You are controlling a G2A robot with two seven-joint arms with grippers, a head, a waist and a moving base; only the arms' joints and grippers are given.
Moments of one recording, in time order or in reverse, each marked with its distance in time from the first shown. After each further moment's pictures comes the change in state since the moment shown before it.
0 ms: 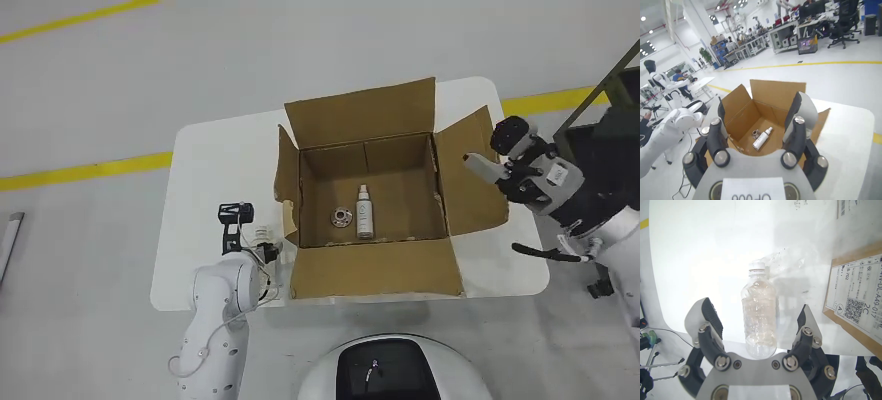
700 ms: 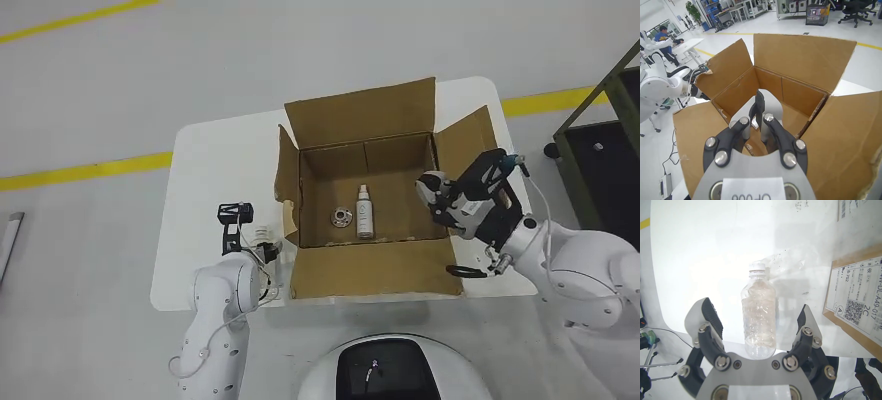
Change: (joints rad) left arm 0.002 0.000 0.002 -0.001 0.002 0.002 0.006; right arm 0.048 -0.008 -0.225 0.063 -0.282 0.050 0.044
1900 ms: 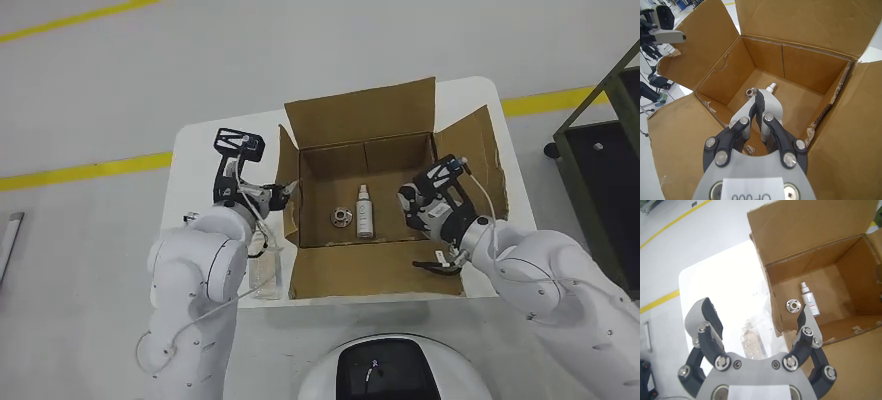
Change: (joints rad) left arm -0.240 0.023 0.083 -0.175 -0.090 -0.187 -0.013; right arm 0.111 -0.040 -0.186 0.085 -0.058 0.254 0.135
